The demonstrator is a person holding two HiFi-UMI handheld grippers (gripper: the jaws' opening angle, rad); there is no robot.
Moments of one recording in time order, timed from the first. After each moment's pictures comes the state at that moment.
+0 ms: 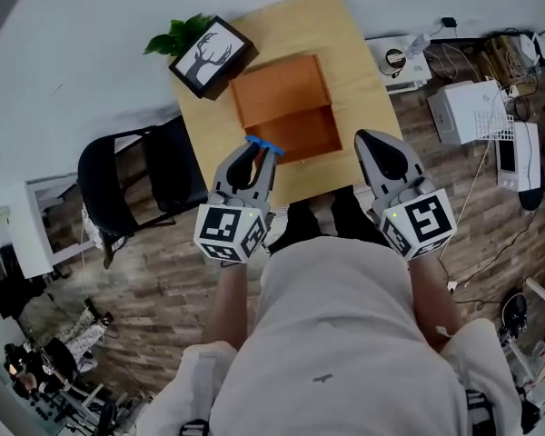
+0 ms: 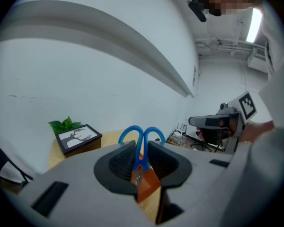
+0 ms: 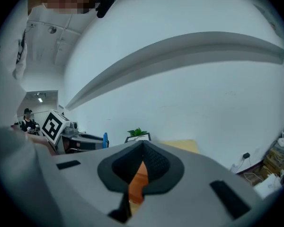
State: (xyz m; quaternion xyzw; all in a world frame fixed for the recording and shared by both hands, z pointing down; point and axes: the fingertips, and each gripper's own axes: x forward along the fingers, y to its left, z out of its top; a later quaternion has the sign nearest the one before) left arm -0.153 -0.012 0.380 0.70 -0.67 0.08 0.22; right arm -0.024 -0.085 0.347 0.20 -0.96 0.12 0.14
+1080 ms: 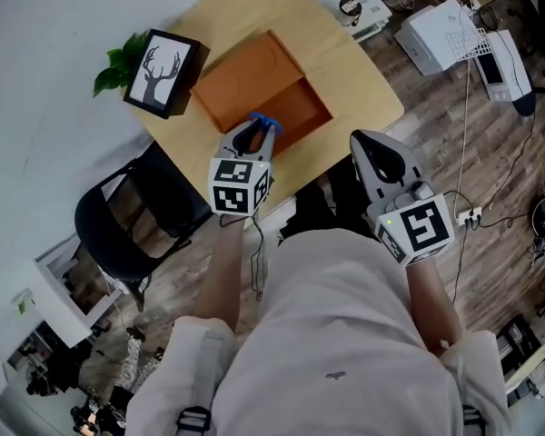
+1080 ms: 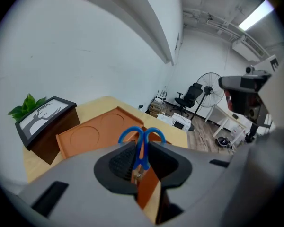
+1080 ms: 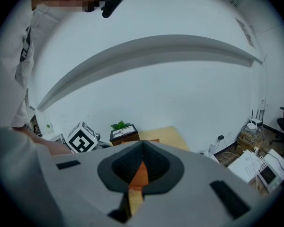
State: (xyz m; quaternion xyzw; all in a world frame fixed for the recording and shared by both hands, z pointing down) left arm -0.148 -0.049 0.516 0.77 -0.51 0.25 0.29; right arm -0.008 -0.047 0.384 0.34 -0.91 0.16 0.17
